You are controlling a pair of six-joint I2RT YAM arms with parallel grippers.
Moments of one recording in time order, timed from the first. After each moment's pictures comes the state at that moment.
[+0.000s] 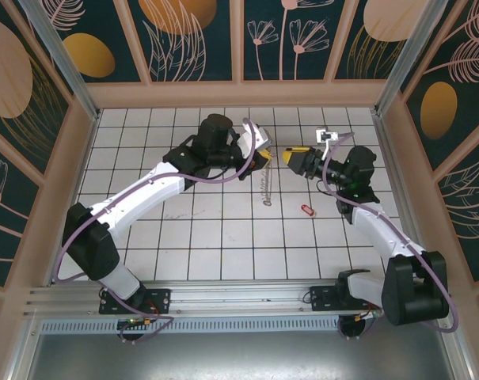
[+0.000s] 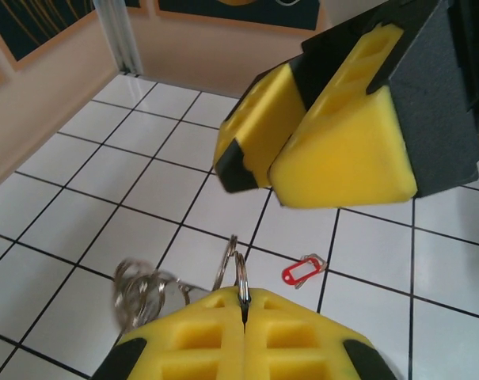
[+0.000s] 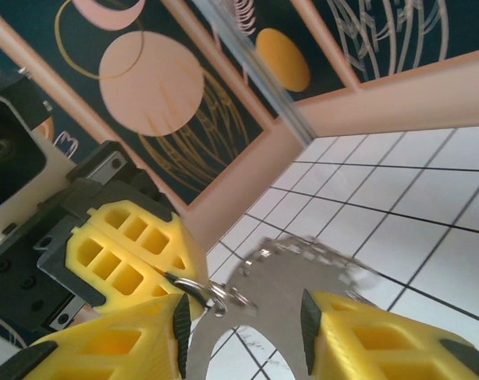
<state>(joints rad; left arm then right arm) -0.73 1.62 1.44 -0.28 0.47 0.21 0.17 1.19 0.67 0.57 -0.95 0.66</state>
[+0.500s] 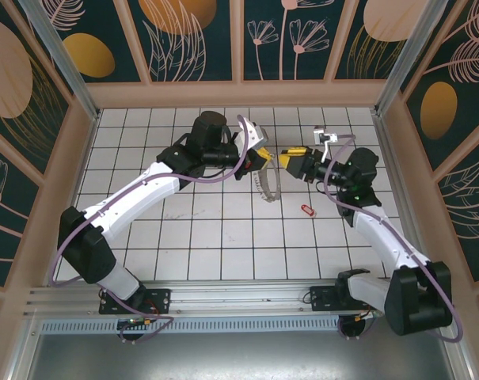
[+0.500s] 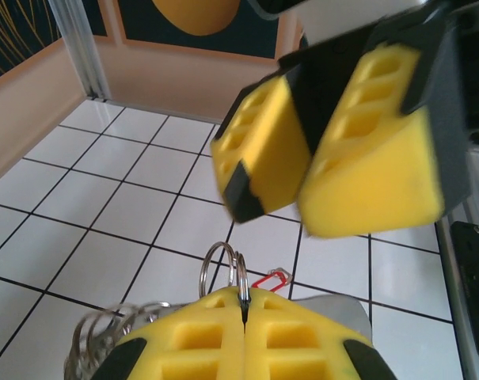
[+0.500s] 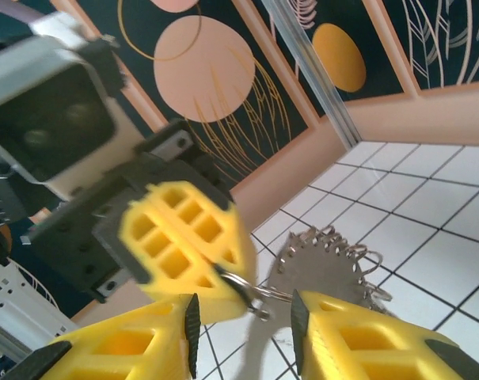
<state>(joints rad) -0.71 1.59 1.44 -0.28 0.58 0.19 0.19 1.10 0.67 0.58 -1.02 0.66</state>
